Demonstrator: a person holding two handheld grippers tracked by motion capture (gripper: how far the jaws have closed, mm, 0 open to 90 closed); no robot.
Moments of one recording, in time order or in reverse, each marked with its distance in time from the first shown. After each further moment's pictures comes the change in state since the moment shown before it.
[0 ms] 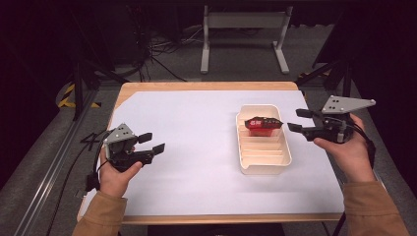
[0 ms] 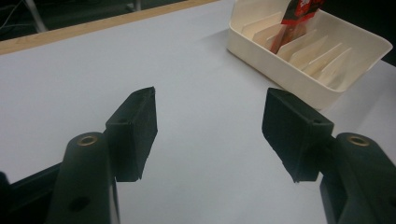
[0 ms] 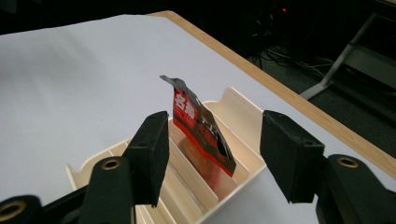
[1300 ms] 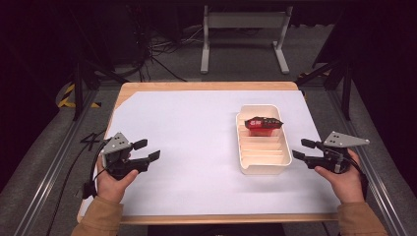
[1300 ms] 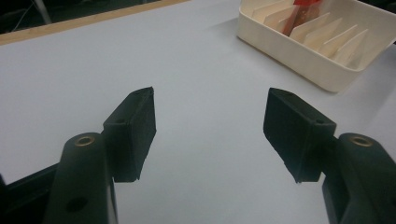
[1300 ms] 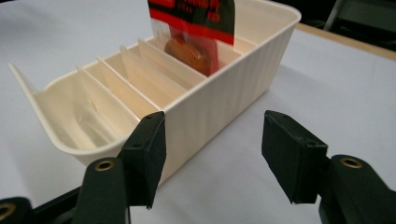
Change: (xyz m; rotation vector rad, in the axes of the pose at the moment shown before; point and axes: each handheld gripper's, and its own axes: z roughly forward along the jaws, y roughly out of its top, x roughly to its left) left arm 0.007 -0.028 -0.002 -0.012 0.022 0.027; right arm 0.009 -0.118 0.017 0.016 -0.043 0.173
